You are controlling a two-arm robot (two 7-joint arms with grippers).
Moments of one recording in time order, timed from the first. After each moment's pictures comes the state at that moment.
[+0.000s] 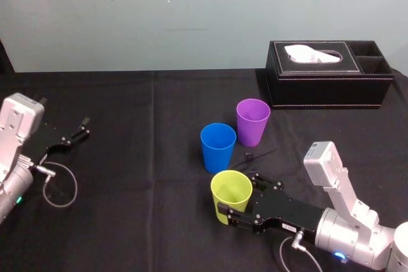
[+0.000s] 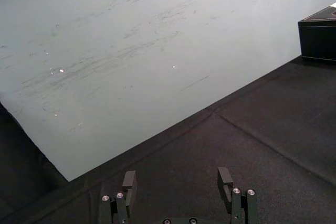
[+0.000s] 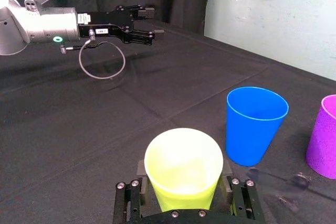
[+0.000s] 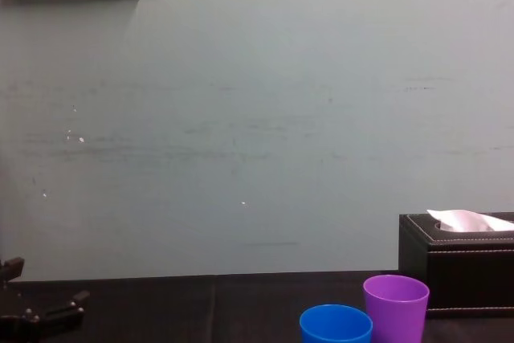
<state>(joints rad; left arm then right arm) -0.20 0.60 0.45 -1.41 -0.25 -0.12 0.03 0.05 0.56 -0.44 -1.59 0.37 -0.01 0.55</state>
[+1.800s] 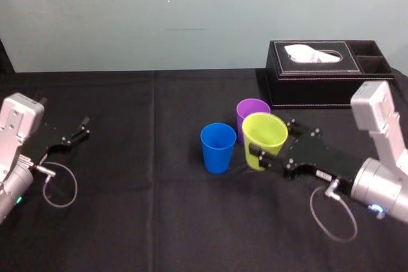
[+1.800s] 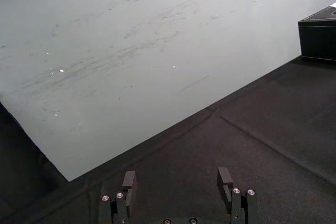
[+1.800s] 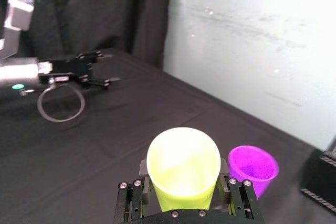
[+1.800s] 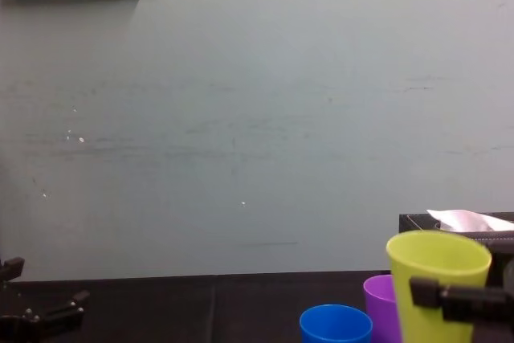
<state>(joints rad) -0.20 0.60 0.45 -1.41 -0.25 -0.12 0.03 0.04 0.64 -0.29 -1.78 0.42 0.10 0.47</state>
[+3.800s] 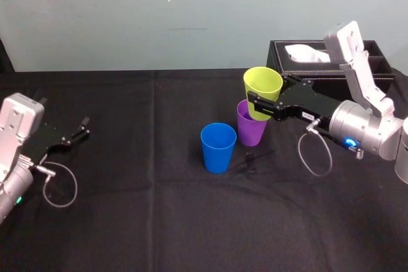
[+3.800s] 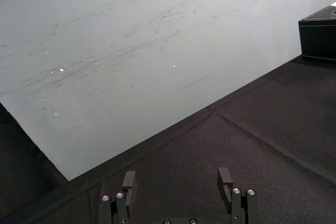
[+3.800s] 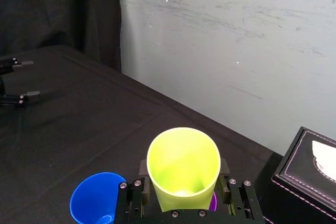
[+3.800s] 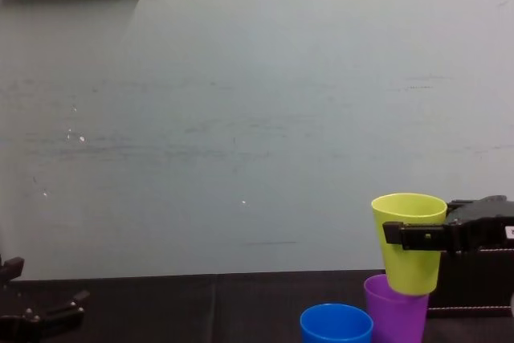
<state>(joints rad) -0.20 0.60 0.45 -1.41 -0.25 -0.12 0.03 0.38 0.50 -0.37 -1.46 0.38 0.22 0.45</state>
